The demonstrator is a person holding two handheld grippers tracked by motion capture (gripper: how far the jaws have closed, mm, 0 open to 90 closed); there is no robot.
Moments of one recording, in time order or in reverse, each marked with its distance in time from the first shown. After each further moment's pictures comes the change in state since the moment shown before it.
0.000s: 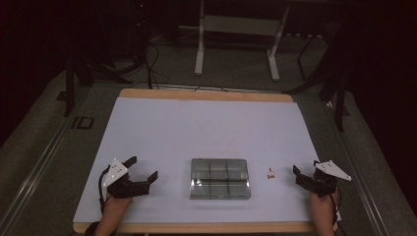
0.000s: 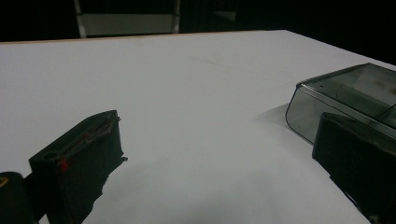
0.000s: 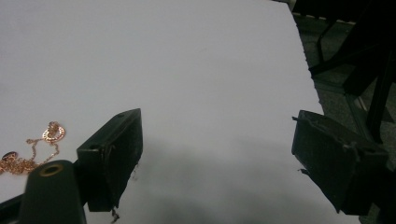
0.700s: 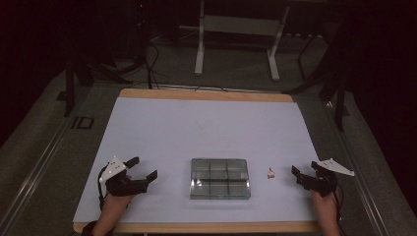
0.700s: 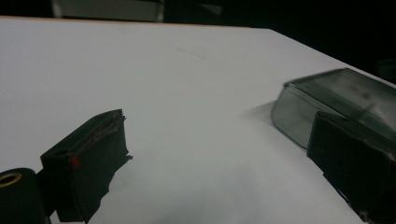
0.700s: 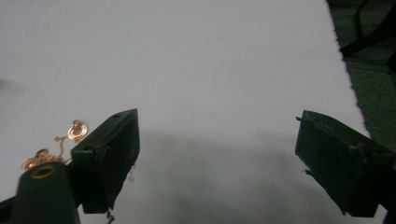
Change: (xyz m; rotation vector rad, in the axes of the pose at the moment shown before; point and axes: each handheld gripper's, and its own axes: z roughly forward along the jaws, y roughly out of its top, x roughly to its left) left arm 0.010 0.002 0.002 0.041 -0.099 -0.085; right arm -0.007 0.003 0.003 0.049 0.105 0.077
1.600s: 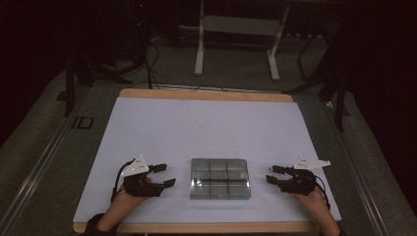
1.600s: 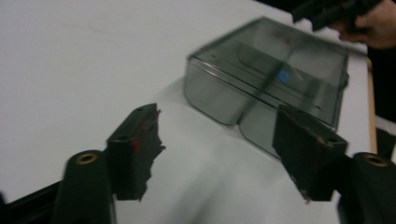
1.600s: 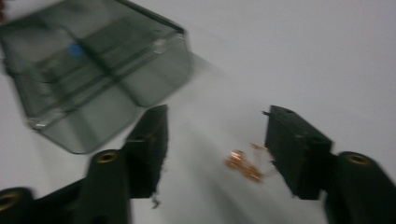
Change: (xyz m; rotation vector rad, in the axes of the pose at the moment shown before) left arm -0.034 0.019 0.029 0.196 -0.269 0.168; right arm 0.056 0.021 0.011 0.087 0.577 -0.242
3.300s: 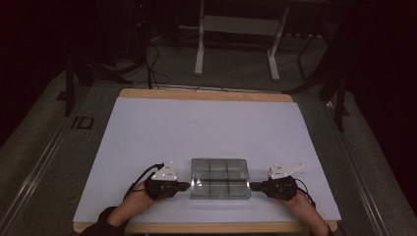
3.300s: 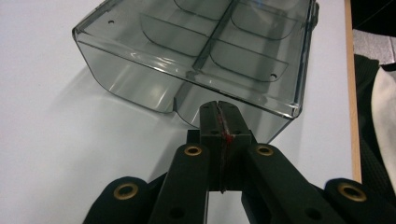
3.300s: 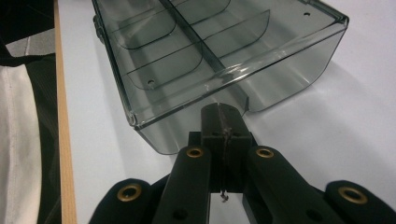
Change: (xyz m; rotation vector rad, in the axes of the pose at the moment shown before) left arm -0.029 0.017 0.043 0.245 -0.127 0.184; right arm 0.038 0.008 0.036 0.122 0.204 -0.159
